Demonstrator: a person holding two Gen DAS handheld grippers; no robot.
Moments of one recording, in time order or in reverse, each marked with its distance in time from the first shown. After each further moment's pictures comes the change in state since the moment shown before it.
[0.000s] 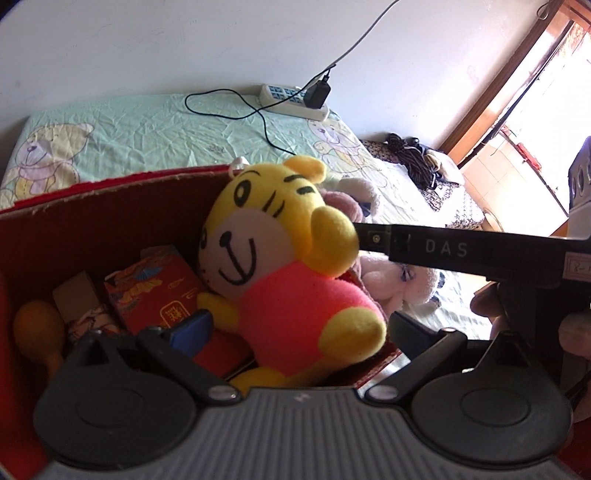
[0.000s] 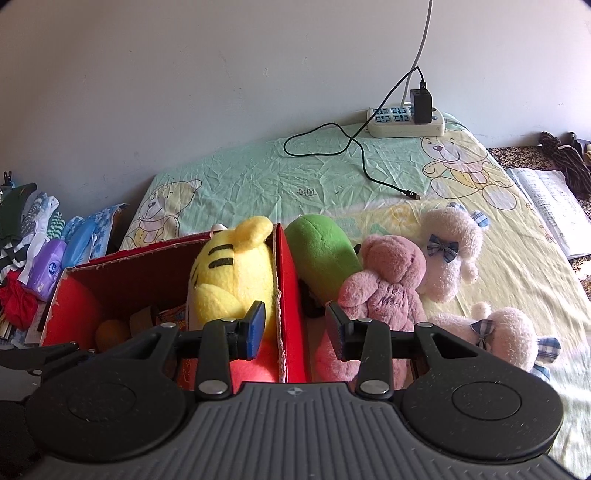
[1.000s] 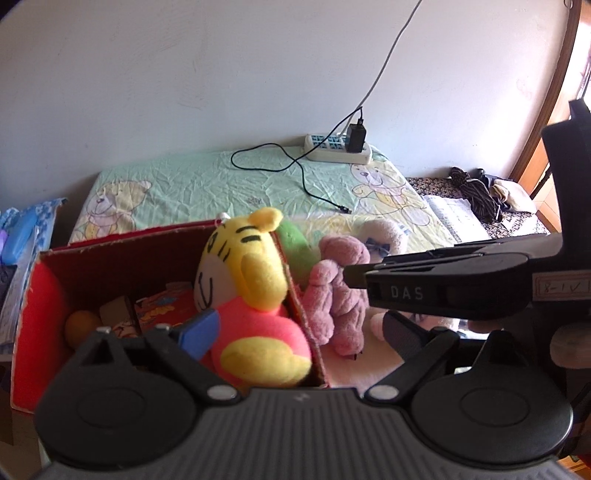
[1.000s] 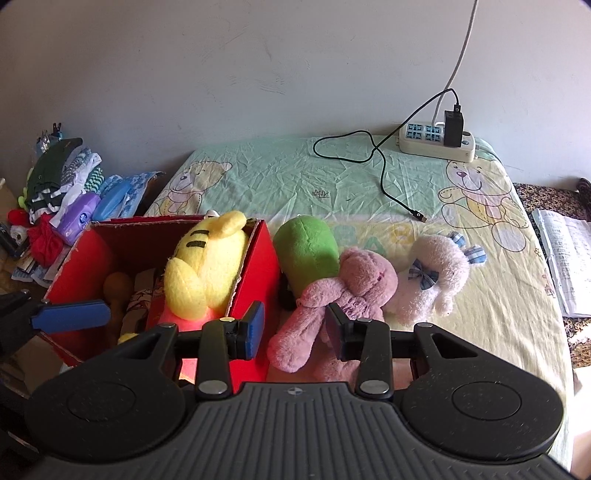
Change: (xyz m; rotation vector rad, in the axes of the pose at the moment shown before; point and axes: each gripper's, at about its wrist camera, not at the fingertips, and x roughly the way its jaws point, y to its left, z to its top) left arm -0.017 -0.128 -0.006 0.017 -0.167 0.343; right arm -0.027 -0.061 0.016 -0.187 0.024 0.147
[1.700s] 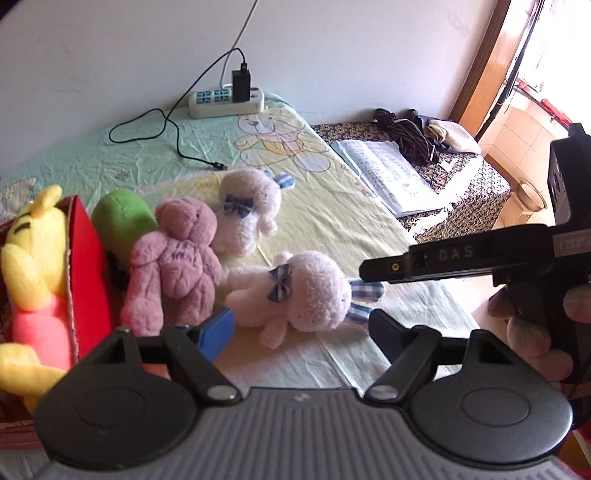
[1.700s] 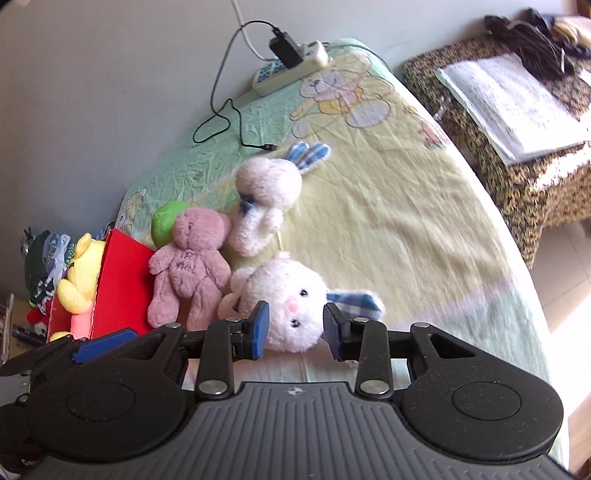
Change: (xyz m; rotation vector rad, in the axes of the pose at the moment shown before) left arm 0.085 -0.124 -0.016 0.120 0.145 -0.164; right arm -0.023 -0.203 -0.084 0.488 0.102 0.081
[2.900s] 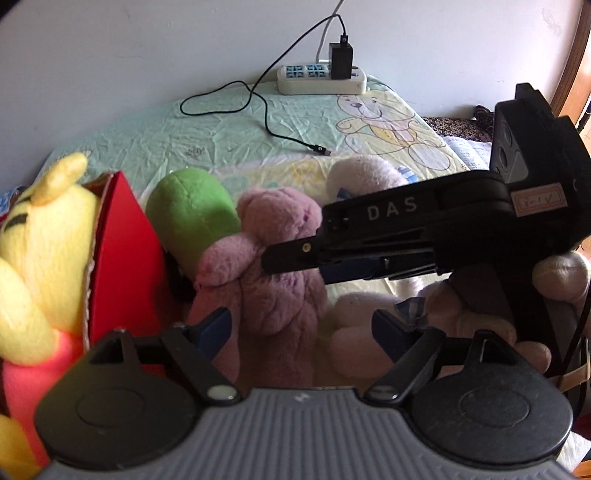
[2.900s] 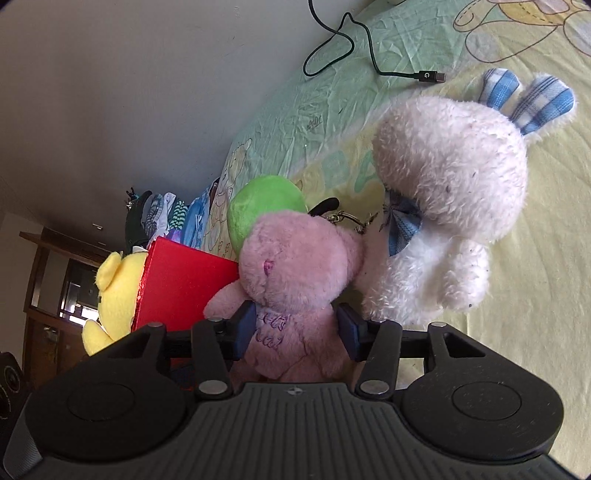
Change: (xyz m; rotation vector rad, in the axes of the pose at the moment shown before) left arm 0.070 0.059 0.016 -0.102 0.029 0.257; right arm 0.175 0.053 0.057 -0.076 0.248 0.494
